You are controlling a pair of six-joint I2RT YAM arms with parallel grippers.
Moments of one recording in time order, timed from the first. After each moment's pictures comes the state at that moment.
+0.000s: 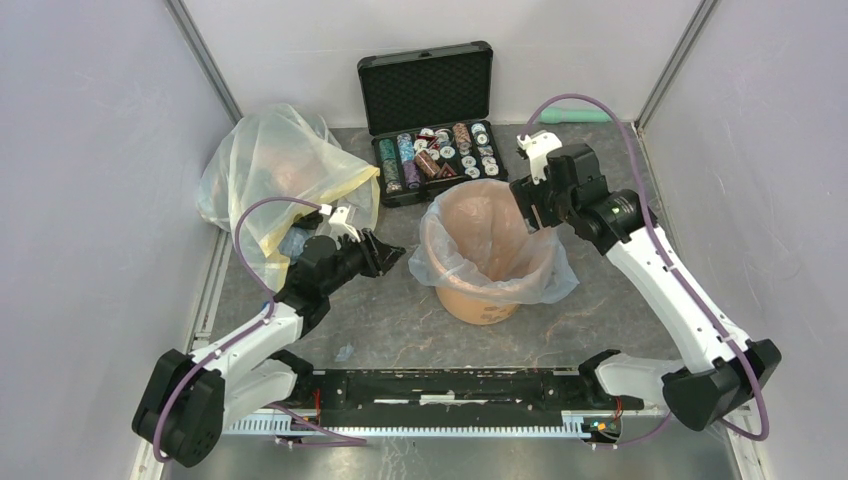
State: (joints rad) left arm -0.47 1.01 0.36 0.41 0.24 -0.57; right arm 0.48 1.21 1.33 -0.83 0.20 -0.11
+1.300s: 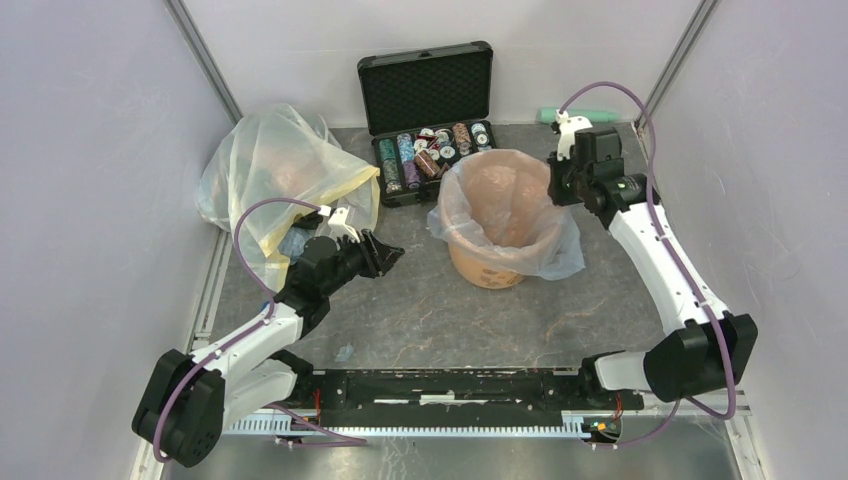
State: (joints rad) left arm -0.47 1.01 0.36 0.40 0.21 -0.57; right arm 0.21 1.33 1.31 -0.68 0.02 0.00
